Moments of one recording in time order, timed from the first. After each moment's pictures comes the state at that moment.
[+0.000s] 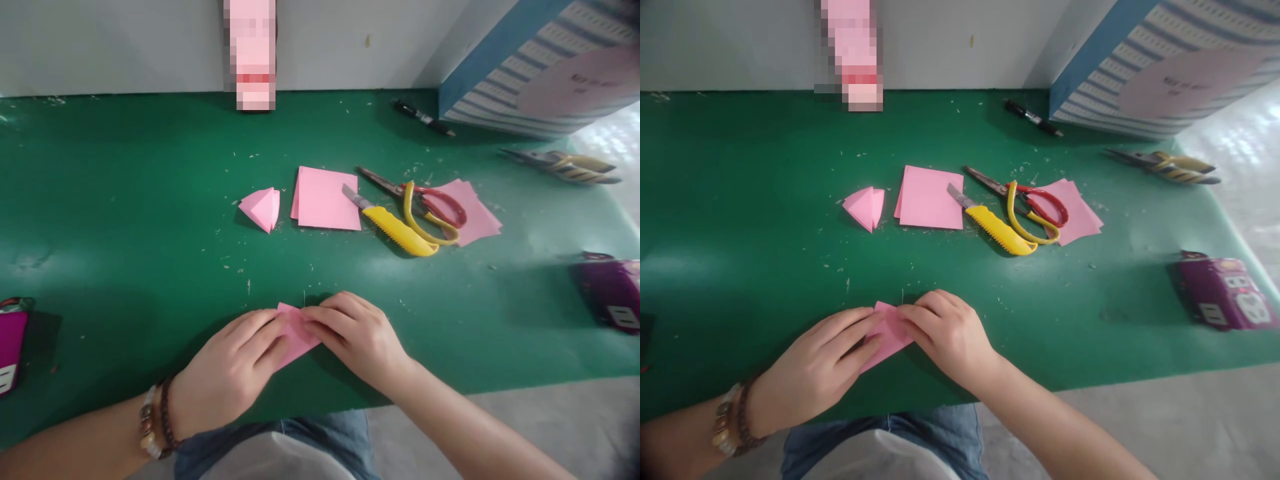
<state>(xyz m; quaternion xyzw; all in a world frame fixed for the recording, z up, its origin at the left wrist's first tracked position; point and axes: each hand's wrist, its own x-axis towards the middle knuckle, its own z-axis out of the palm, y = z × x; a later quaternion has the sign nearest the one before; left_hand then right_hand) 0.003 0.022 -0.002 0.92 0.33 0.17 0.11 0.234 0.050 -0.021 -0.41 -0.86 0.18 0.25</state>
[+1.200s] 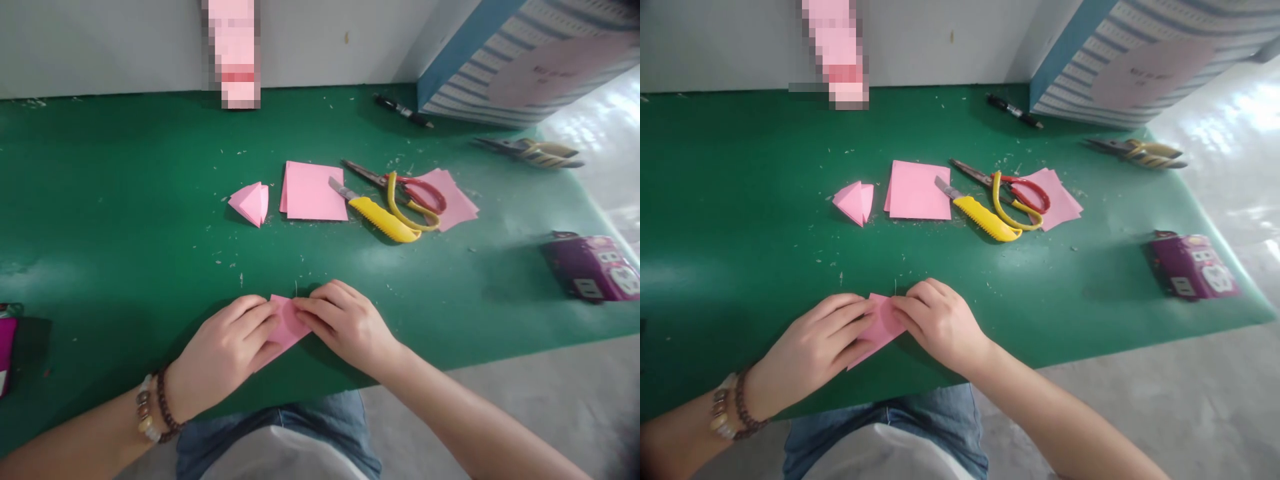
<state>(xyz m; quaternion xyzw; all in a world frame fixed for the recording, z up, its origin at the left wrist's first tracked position) 0.007 0.034 0.004 0.91 0.33 0.21 0.15 0.230 0.048 -0.018 -0.40 -0.87 0.15 0.25</state>
